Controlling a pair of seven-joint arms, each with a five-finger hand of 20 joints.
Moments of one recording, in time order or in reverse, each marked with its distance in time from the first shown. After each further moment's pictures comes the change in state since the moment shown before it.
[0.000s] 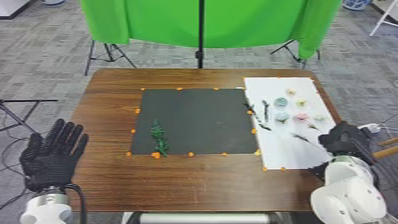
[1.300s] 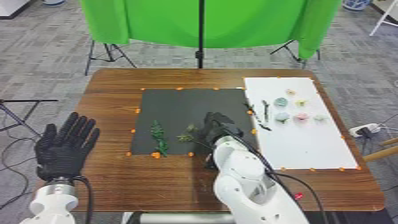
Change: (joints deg) left arm -4.3 1.8 1.9 1.5 -0.4 0.5 -4.7; right arm 24.4 -21.5 -31.7 13.6 -3.3 -20.6 -8.6
